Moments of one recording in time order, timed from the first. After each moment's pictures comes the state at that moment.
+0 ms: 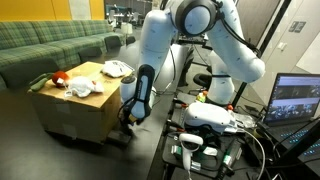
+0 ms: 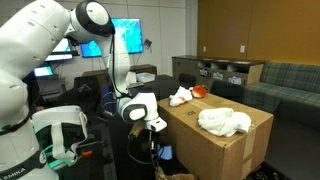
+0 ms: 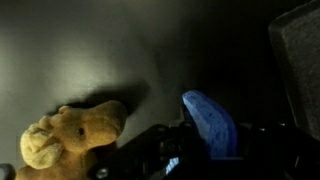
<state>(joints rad) 0.67 0.80 -0.28 -2.33 0.33 3.05 0.56</state>
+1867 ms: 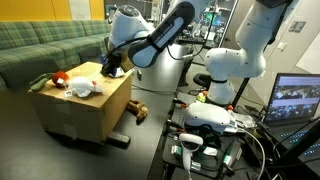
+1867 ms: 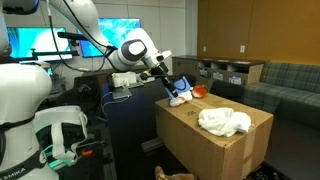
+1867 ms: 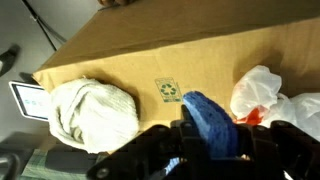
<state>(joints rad) 1.70 0.43 -1.42 -2.42 0.00 2.83 0.50</state>
